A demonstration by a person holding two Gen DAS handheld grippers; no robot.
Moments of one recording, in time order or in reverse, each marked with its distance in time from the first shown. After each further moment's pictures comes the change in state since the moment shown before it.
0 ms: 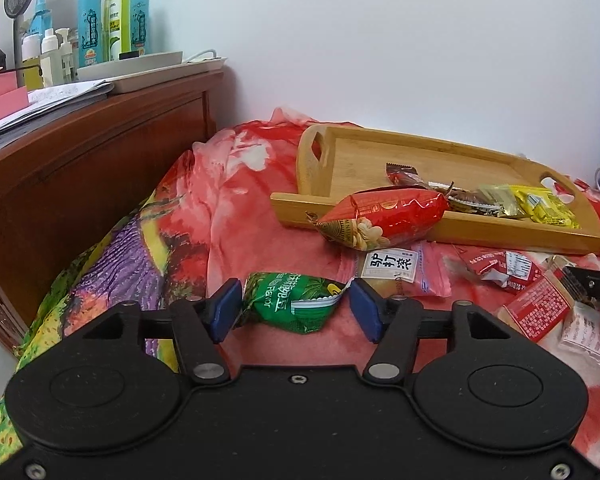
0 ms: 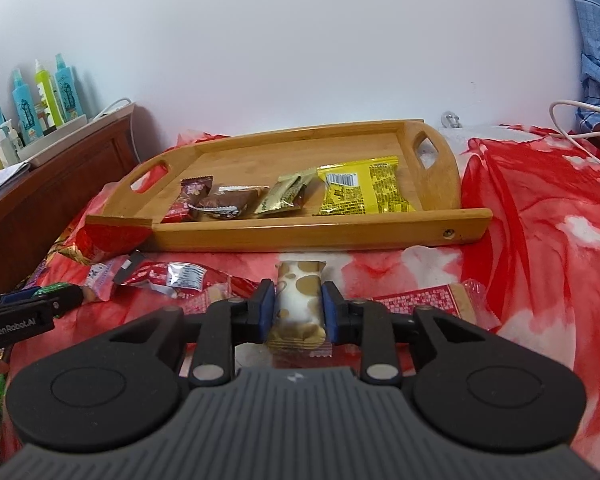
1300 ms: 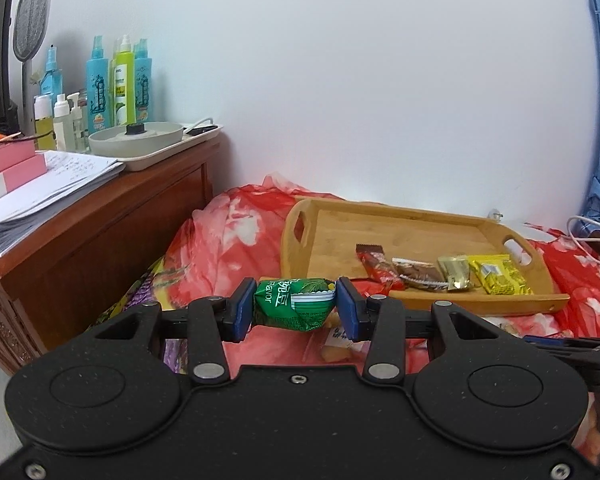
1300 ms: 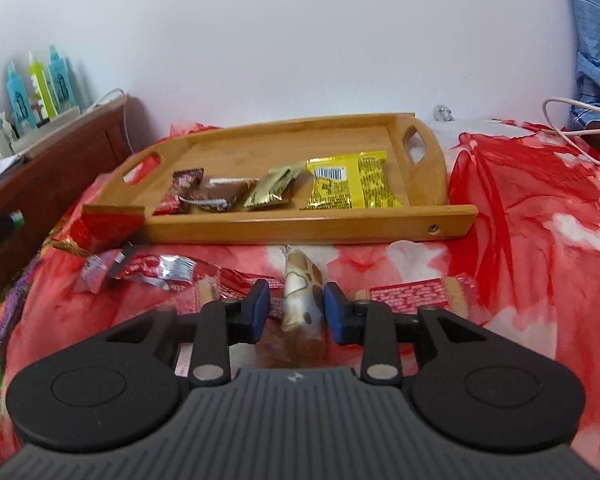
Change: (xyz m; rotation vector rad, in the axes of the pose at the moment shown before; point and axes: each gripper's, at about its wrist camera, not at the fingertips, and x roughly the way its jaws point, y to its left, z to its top) left arm -0.072 -0.010 0.045 -0.003 -0.131 -0.028; right arm 0.000 -0.004 0.003 -0.005 0.038 -0.014
